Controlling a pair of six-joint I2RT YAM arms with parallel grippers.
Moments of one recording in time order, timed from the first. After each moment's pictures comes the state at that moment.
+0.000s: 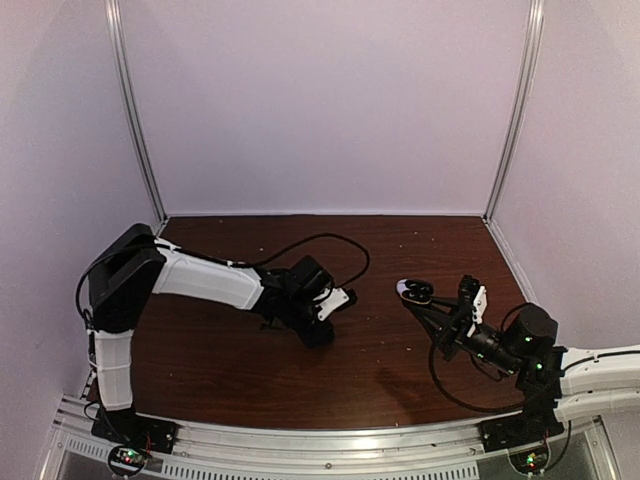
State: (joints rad) left arm -0.97 2.06 1.33 -0.29 0.08 0.07; right arm 0.96 0.76 0.12 0.74 0.04 -0.04
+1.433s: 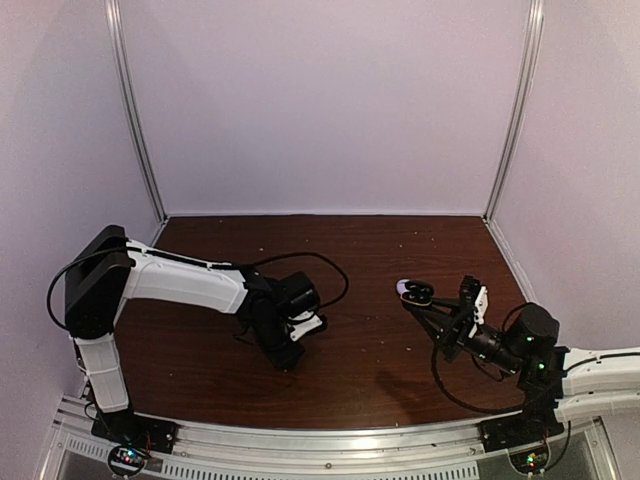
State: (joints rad) left arm -1.02 1.90 1.22 -0.70 0.03 -0.08; right arm 0.96 0.73 0.13 0.71 0.02 -0.04
